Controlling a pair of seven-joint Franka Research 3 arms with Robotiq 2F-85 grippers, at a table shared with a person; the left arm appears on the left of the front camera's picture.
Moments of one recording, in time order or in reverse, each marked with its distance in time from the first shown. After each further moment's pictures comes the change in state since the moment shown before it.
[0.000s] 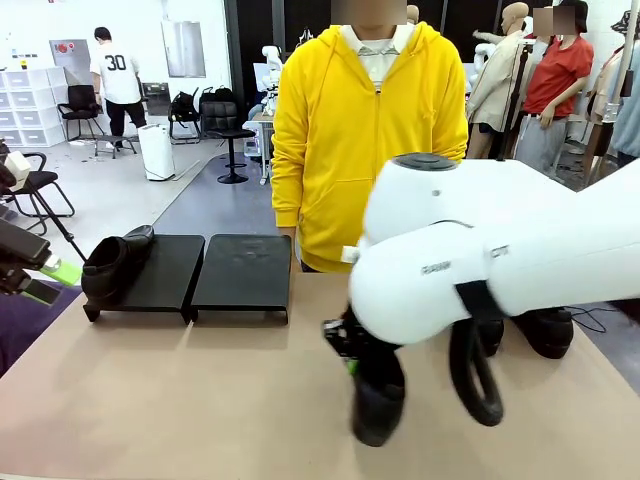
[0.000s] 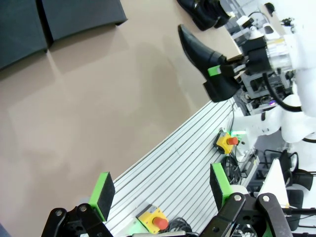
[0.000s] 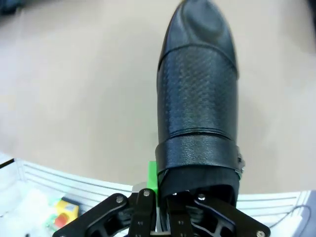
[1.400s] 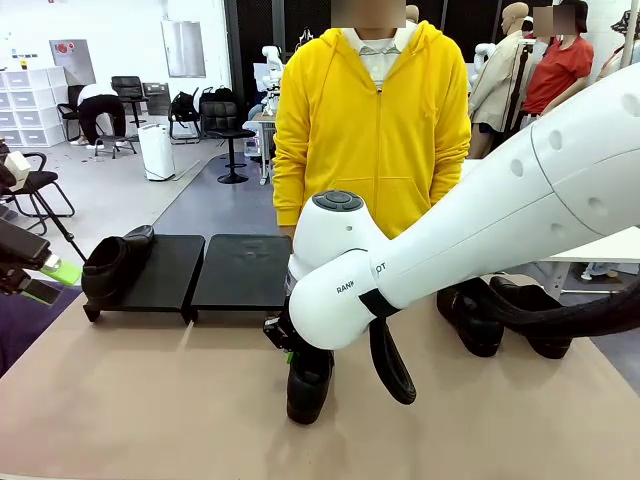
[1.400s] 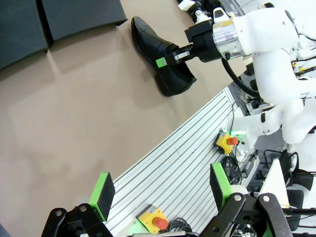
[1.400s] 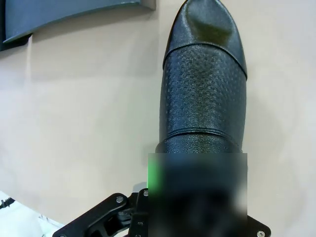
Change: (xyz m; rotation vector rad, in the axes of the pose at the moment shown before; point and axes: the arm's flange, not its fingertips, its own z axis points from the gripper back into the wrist) left arm 0.000 0.000 0.000 0.000 0.000 0.000; right arm 0.074 0.063 -0.093 0.045 -0.024 -0.045
